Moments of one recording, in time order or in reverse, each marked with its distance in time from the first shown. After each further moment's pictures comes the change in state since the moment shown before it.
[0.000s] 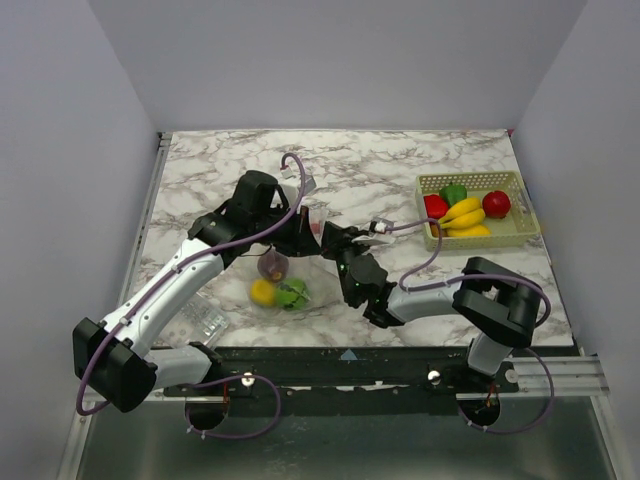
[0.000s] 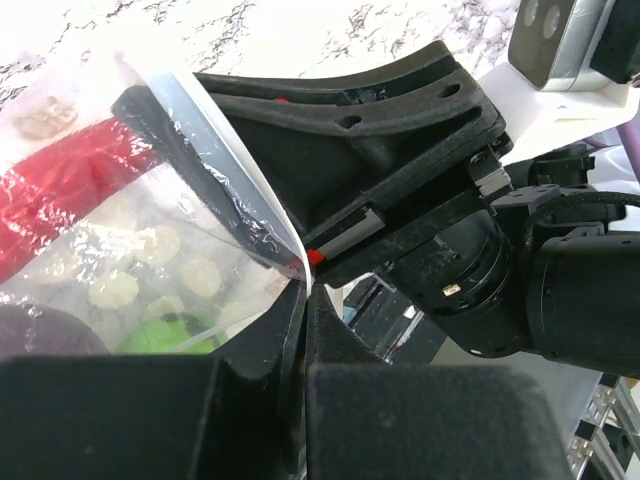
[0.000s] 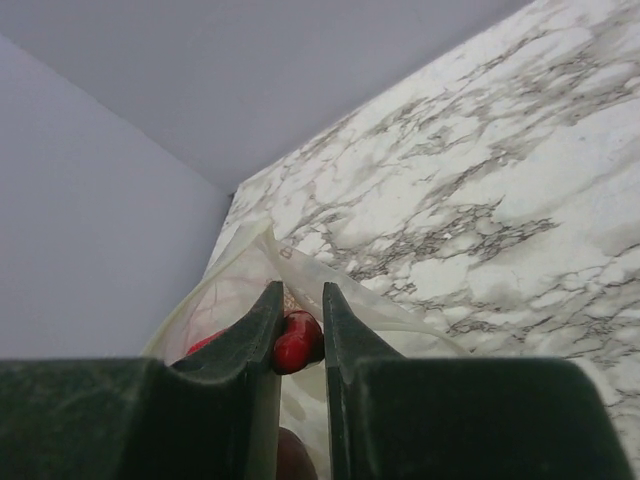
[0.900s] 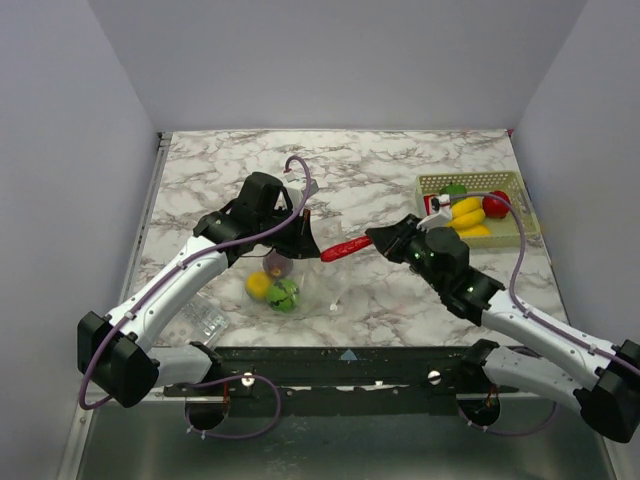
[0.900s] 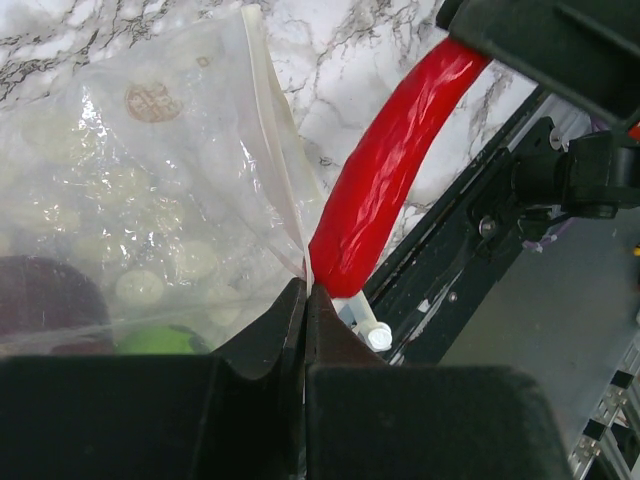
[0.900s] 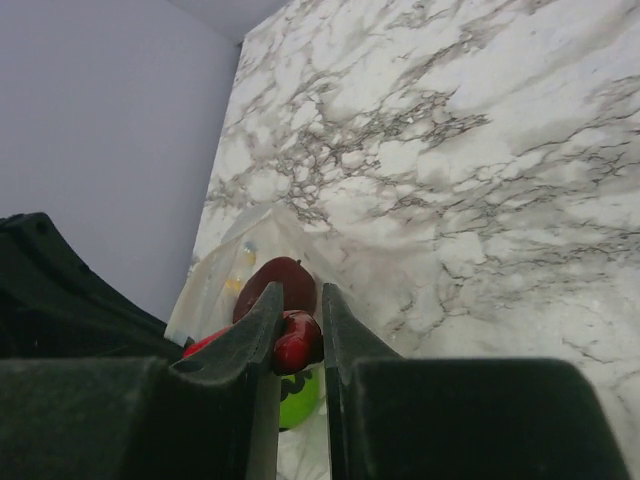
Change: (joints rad) left arm -0.008 0.028 0.000 -0.028 -0.030 0.019; right arm -0.420 -0.759 -0.083 -1.019 -0.755 0.246
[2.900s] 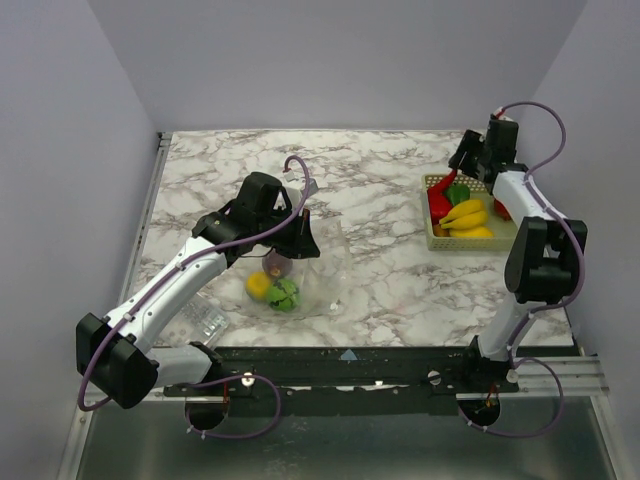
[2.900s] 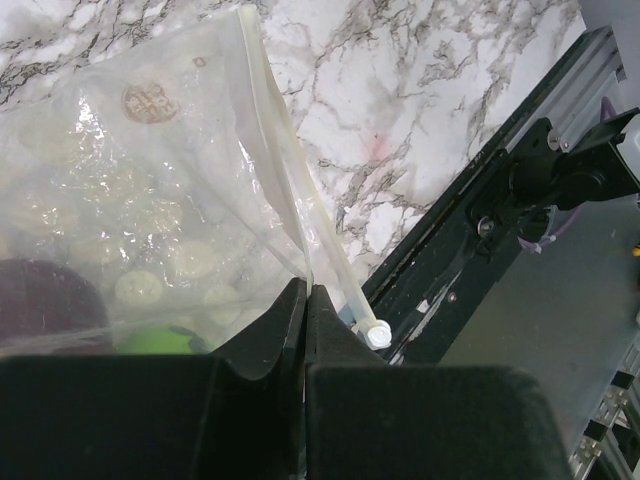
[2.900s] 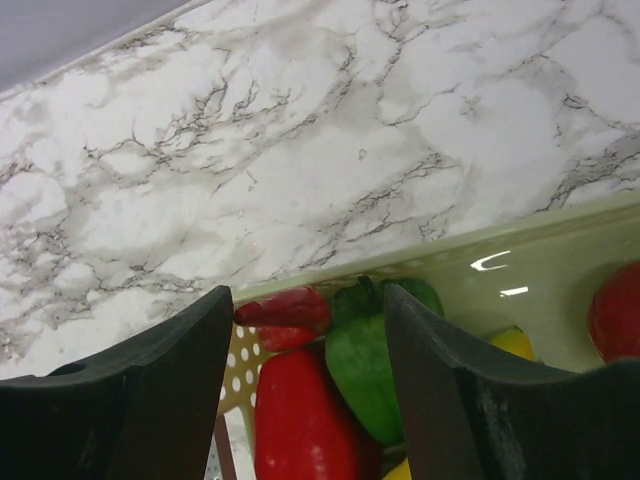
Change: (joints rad) left arm 0.000 -0.009 0.000 0.001 0.000 0.000; right arm -0.773 0.882 0.788 -0.270 -0.224 -0.560
